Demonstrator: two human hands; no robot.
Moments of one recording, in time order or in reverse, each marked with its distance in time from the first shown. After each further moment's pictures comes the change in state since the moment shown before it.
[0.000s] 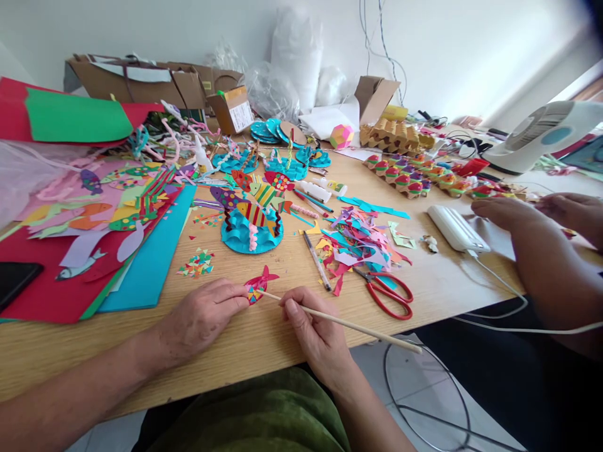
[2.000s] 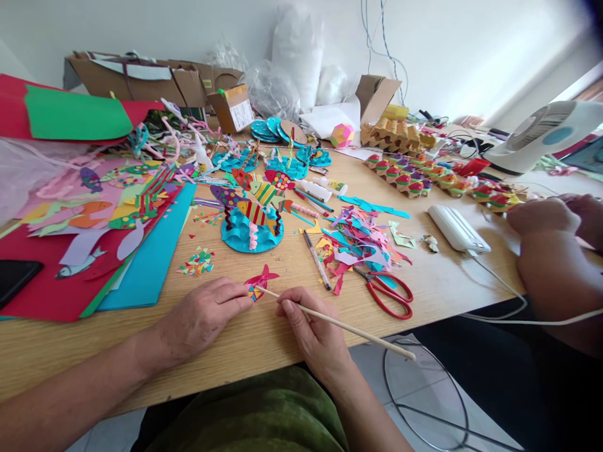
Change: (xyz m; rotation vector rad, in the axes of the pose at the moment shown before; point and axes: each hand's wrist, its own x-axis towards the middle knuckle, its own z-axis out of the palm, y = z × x) left_hand 0.001 0.001 0.001 0.105 0.022 0.060; right_hand -0.001 0.004 0.004 -0.017 -0.006 -0.033
